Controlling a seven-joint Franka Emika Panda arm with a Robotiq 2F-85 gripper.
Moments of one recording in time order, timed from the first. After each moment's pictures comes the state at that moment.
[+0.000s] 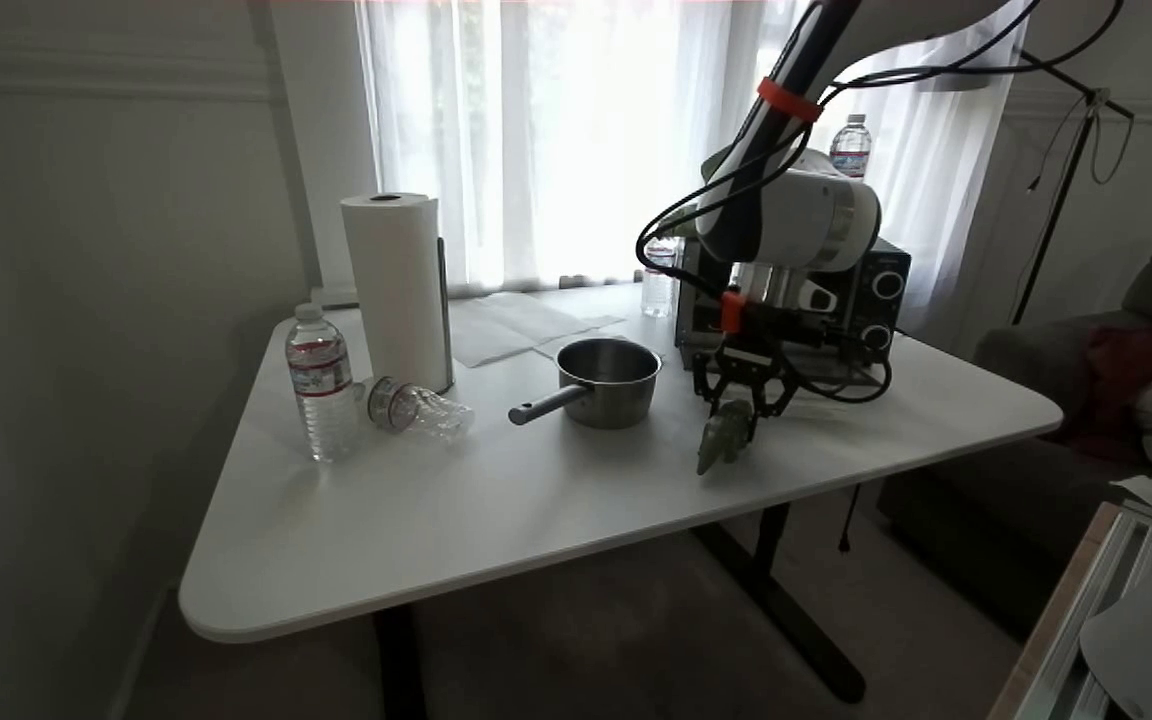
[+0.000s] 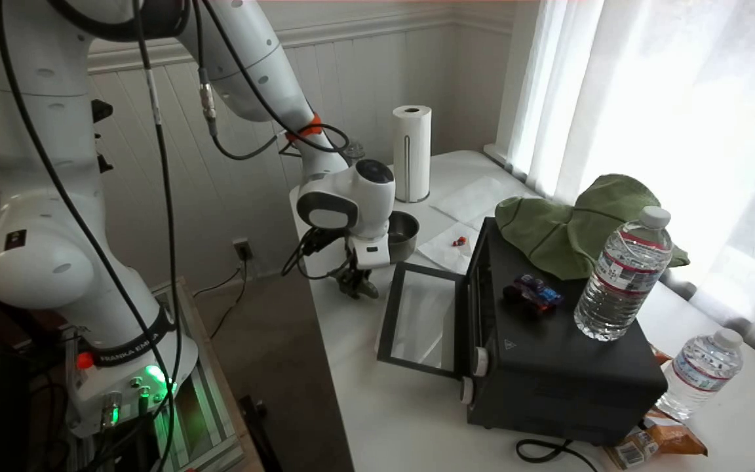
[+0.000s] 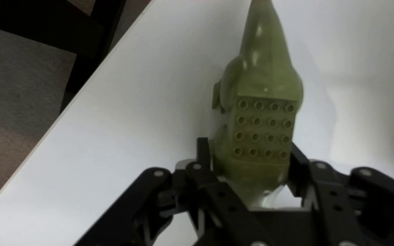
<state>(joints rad) -0.08 0.36 -0.06 -2.46 0.46 2.69 0.60</state>
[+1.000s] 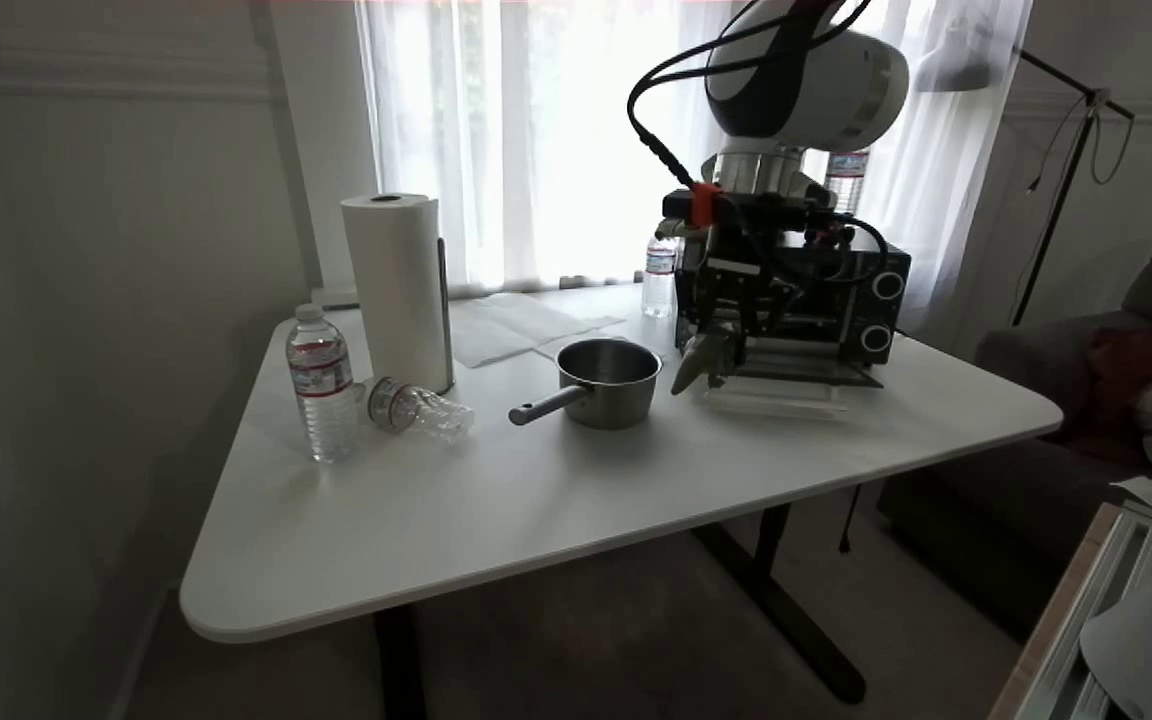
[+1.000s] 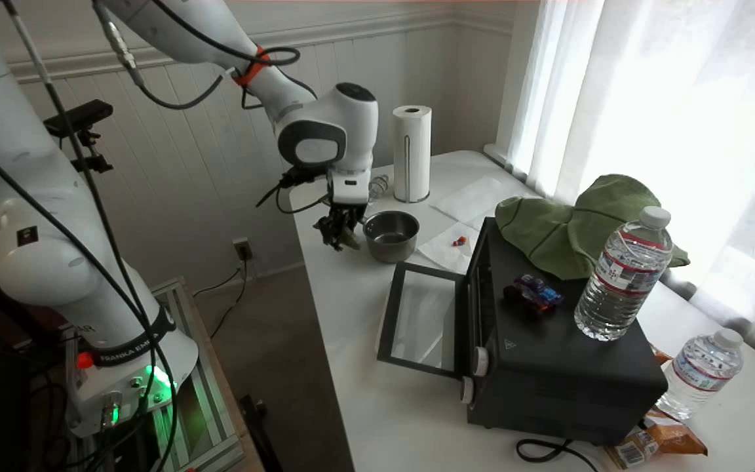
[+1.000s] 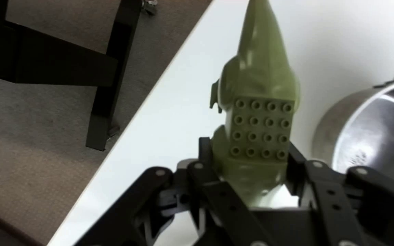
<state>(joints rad) 0.03 0.02 -0.10 -2.50 0.25 2.42 1.02</state>
